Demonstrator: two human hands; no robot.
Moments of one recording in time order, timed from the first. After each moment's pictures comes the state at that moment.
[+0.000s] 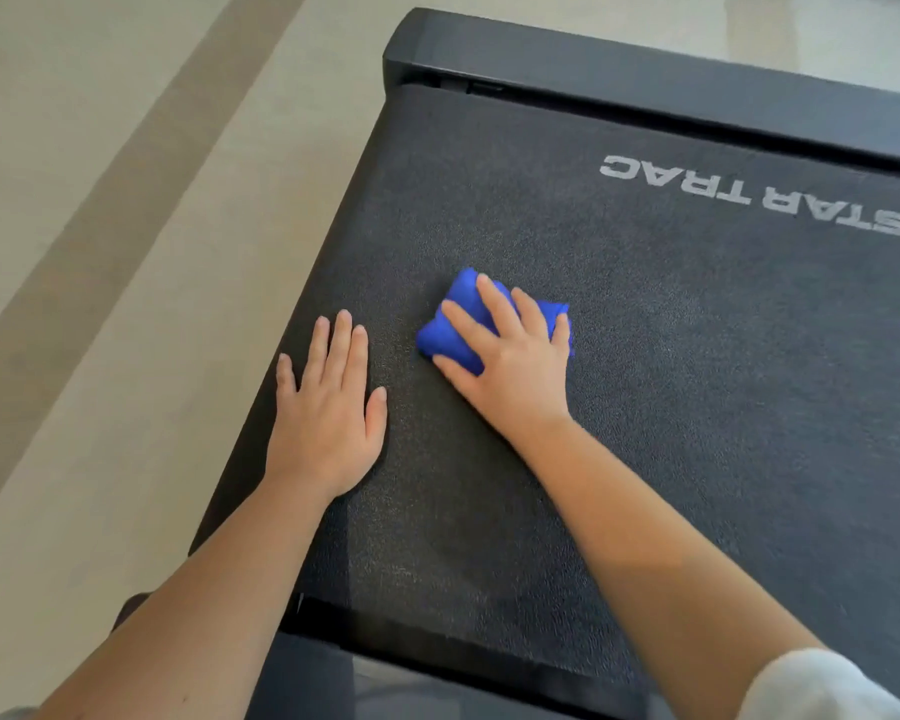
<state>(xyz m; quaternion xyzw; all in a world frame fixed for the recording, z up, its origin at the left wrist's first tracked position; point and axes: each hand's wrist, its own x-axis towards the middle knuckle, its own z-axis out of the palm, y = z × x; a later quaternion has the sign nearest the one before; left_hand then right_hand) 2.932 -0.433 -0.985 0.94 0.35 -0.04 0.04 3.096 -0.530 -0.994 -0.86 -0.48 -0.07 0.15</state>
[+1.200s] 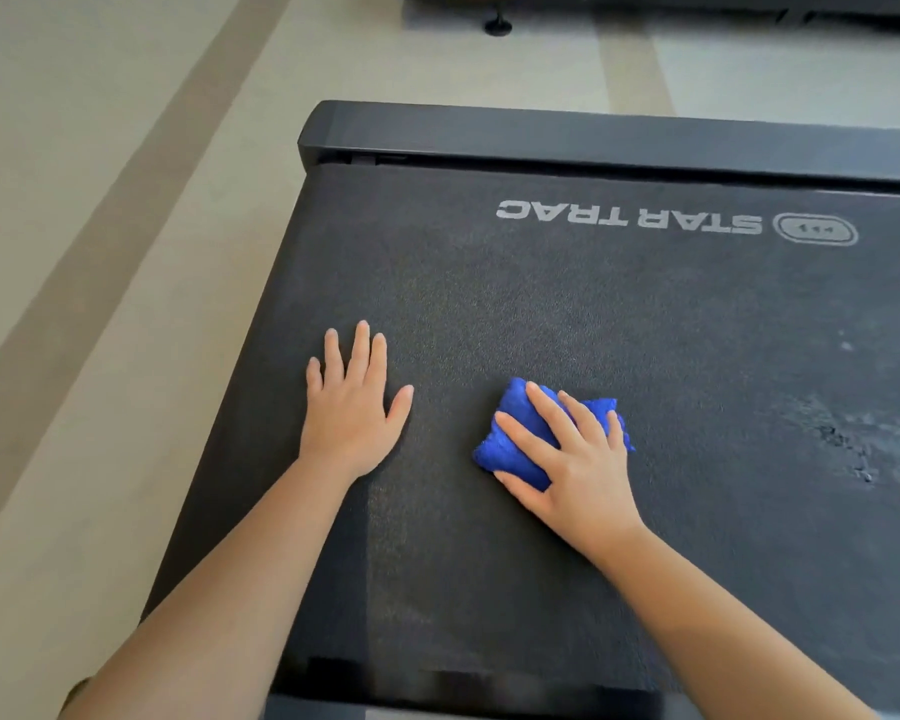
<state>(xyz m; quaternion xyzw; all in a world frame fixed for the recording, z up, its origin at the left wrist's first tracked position) 3.018 -0.449 -0.979 0.96 0.29 -0.08 0.03 3.109 -0.668 -1.001 -0.86 -0.46 -0.11 0.17</state>
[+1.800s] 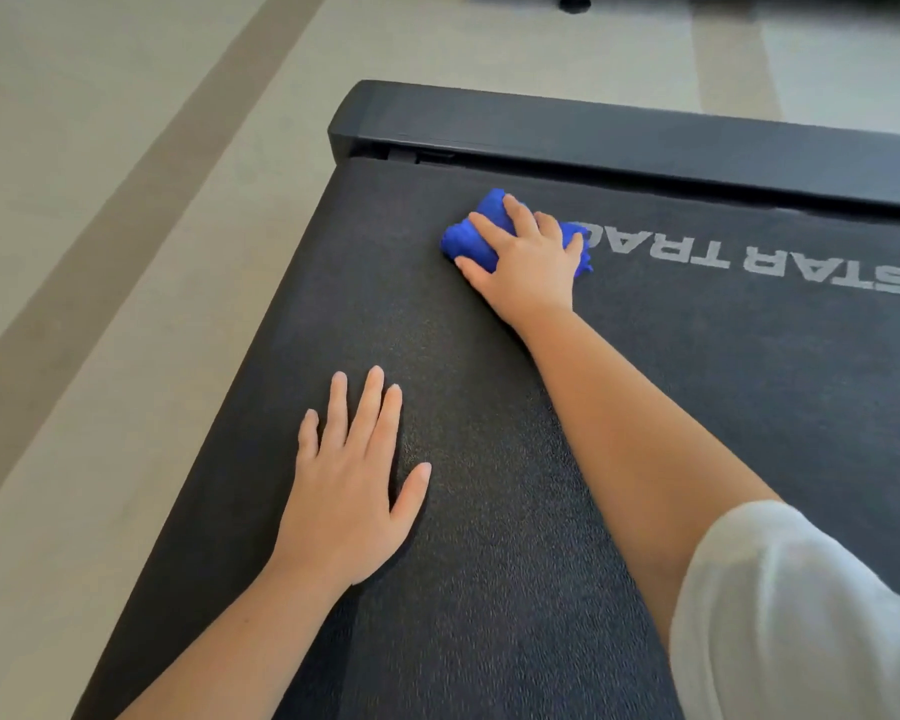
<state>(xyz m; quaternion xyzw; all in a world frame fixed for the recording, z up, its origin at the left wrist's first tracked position) 3.018 -0.443 -0.991 0.96 0.29 -0.04 0.00 3.273 -0.439 -0.989 -0.90 -0.42 -0.01 0.11</state>
